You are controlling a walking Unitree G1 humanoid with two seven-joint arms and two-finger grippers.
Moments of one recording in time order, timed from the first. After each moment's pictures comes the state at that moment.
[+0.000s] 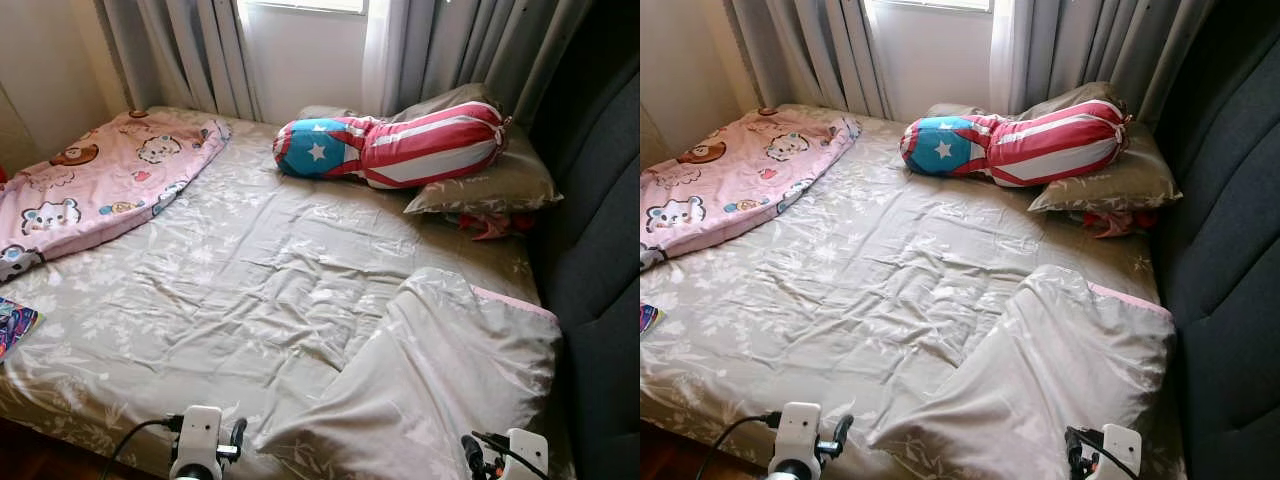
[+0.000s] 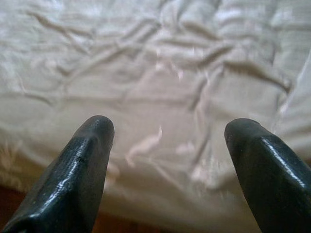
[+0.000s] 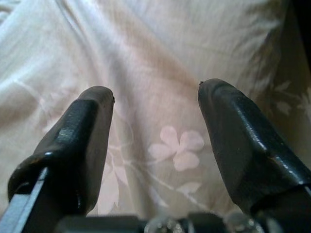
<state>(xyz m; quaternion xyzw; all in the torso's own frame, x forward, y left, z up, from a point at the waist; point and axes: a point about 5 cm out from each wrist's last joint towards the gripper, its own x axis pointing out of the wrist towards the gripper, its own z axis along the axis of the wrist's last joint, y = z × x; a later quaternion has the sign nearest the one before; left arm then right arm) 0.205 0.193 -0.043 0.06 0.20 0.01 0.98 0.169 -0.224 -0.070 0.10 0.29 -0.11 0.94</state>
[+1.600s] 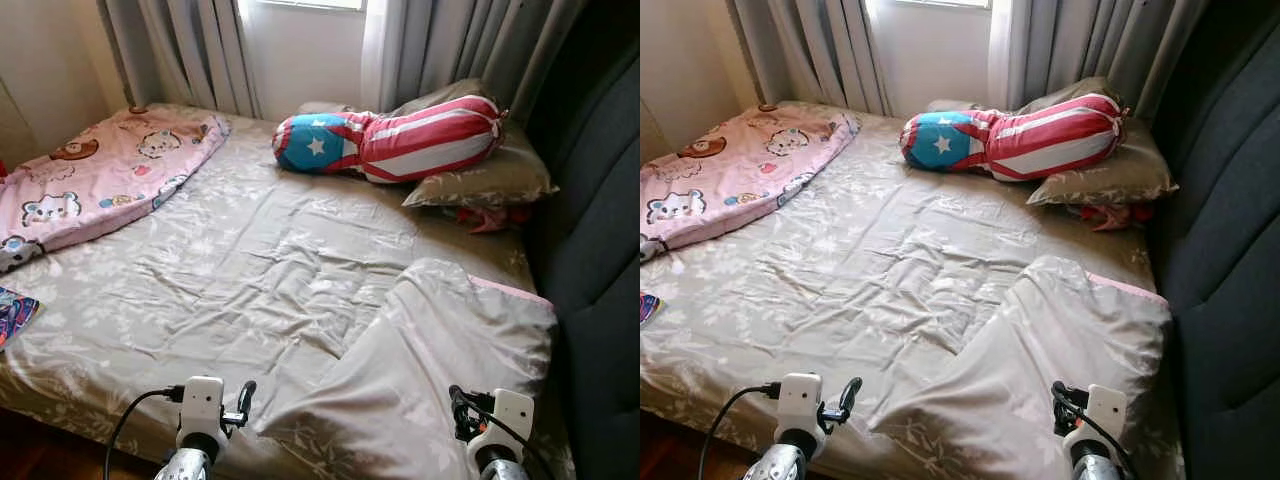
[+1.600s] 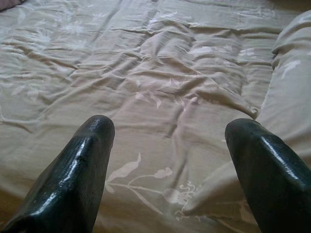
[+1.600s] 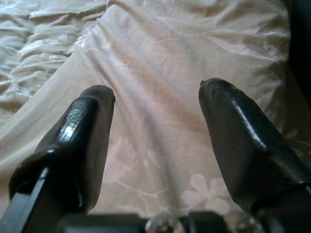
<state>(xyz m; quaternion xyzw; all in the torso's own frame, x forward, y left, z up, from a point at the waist) 0.225 0.185 -0.018 0.03 0.14 -0.02 0.99 0.214 -0.203 -0.041 0.10 0.19 -0.10 0.97</state>
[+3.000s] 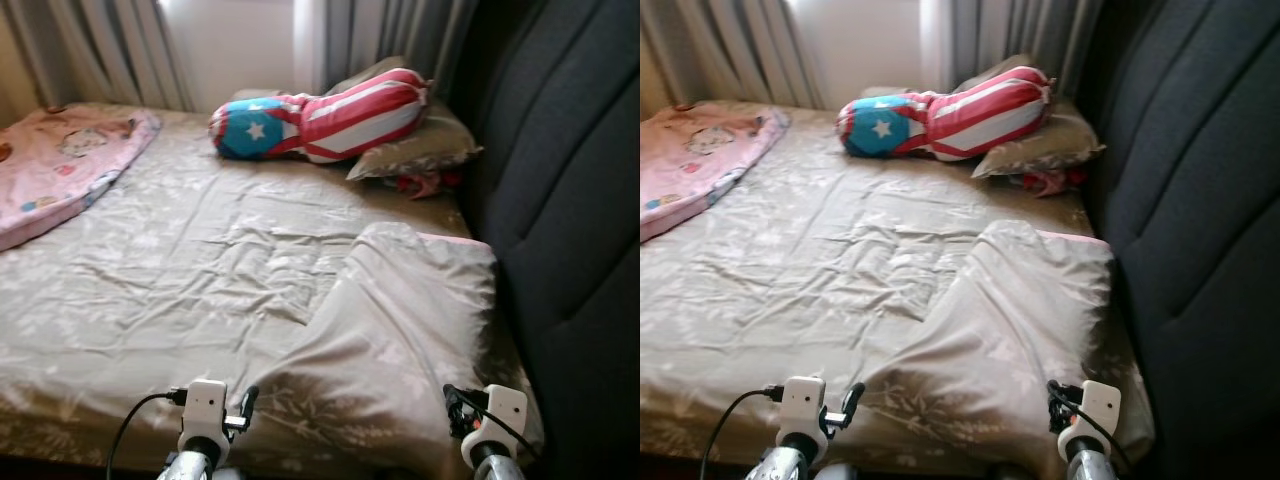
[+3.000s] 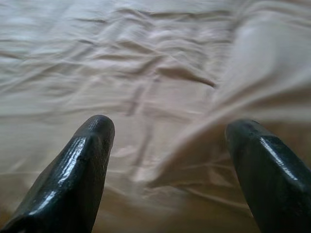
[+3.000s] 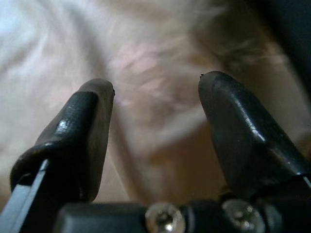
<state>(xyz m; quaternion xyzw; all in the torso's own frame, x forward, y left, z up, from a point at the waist) 0.231 0.177 -0.012 0.04 0.13 -0.04 0.99 0.207 -0.200 -0.050 0.11 0.22 -0.10 0.96</state>
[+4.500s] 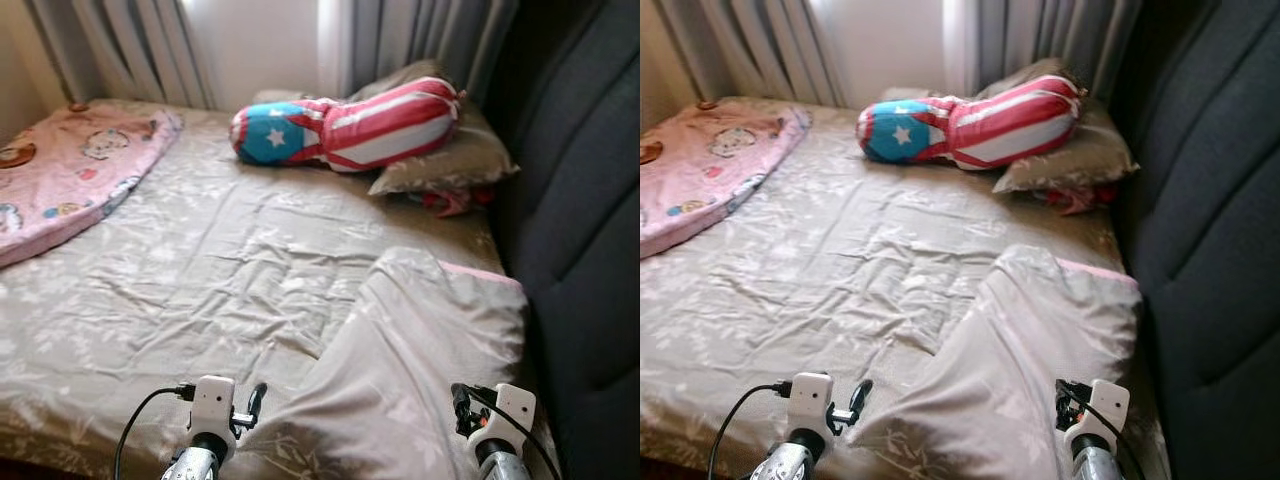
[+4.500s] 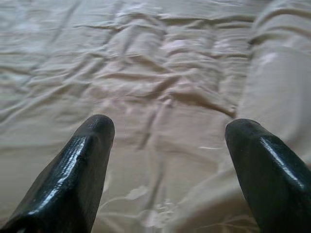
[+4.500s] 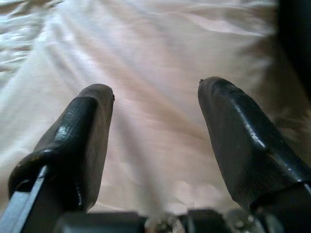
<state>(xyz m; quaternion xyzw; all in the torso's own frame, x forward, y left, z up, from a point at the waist) 0.226 0.177 -0.017 0.03 0.14 -0.05 0.99 0.221 -0.199 -0.044 0.12 0.22 -0.11 0.96</state>
